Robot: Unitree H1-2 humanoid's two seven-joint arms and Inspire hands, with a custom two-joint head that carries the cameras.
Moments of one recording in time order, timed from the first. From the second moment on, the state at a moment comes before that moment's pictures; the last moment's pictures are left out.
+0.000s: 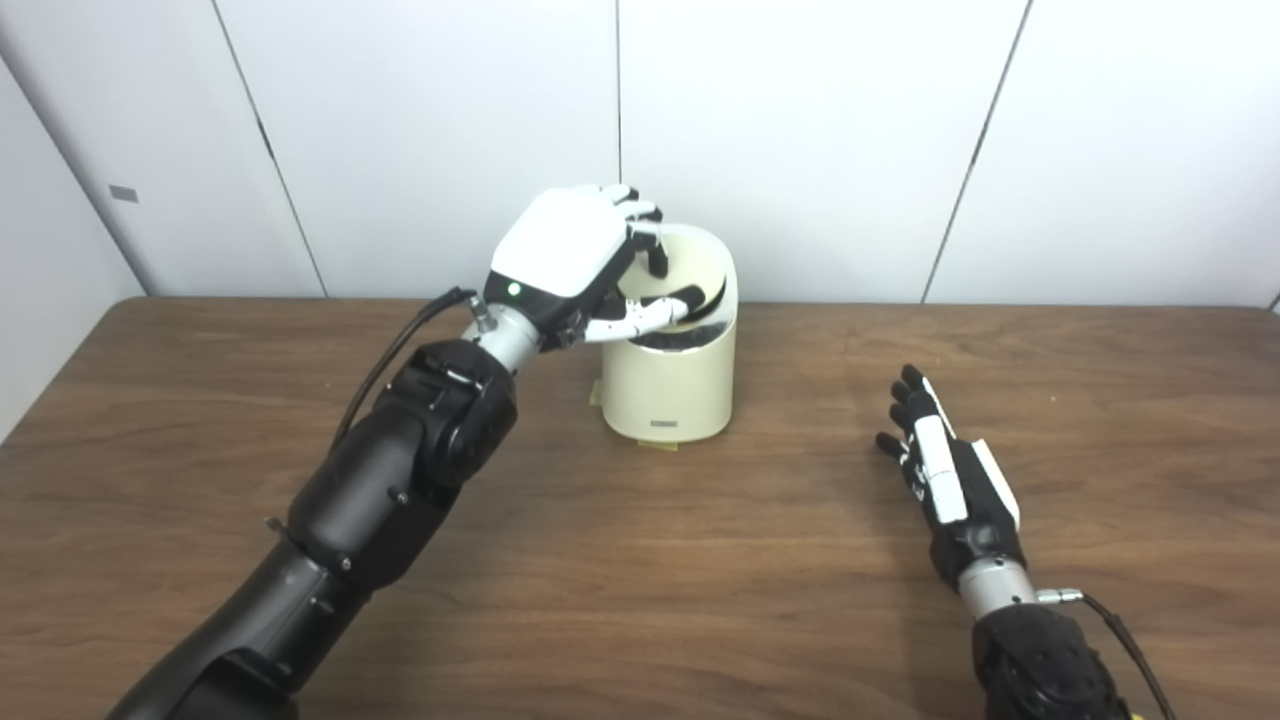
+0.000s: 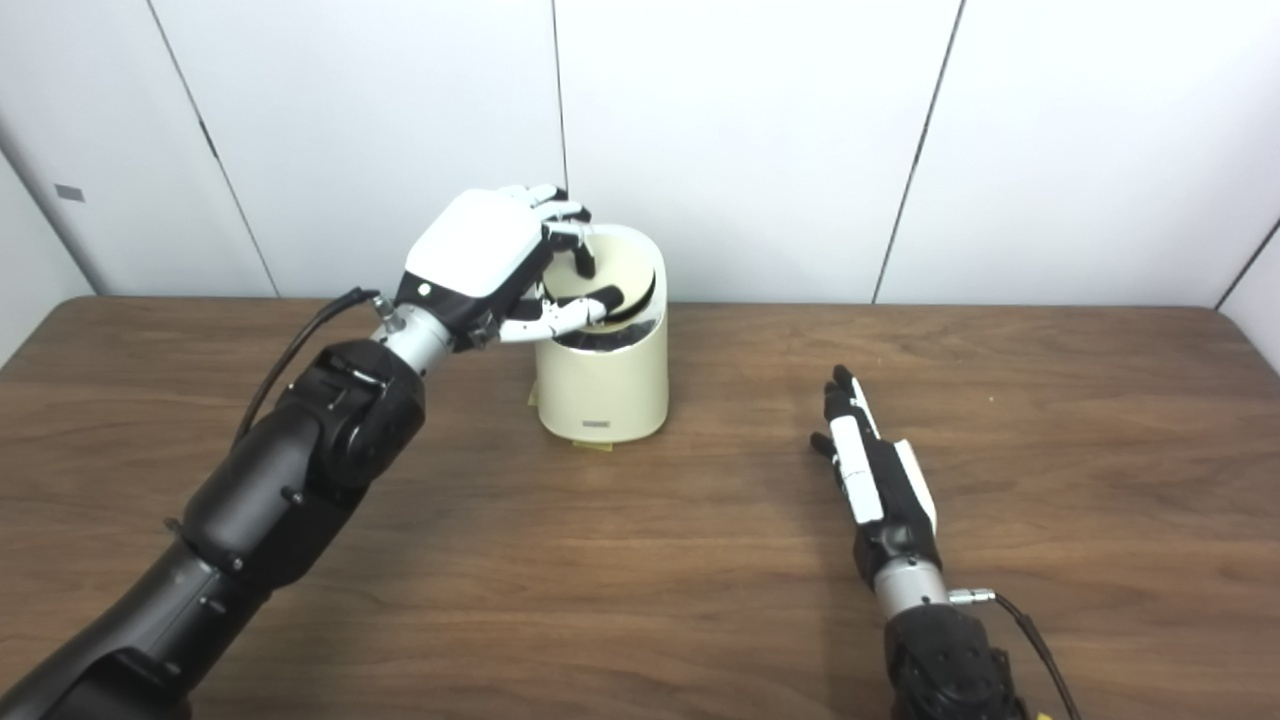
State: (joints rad) left arm -0.66 0.34 -0.45 0.10 0.96 0.05 -0.12; right arm -0.12 -0.09 -0.01 -0.10 -0.03 0.25 0.01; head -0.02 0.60
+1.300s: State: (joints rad) left arm -0.55 0.32 -0.48 0.03 1.15 0.08 -0.06; right arm -0.13 -0.10 -0.03 -0.10 -0.08 0.28 0.00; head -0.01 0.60
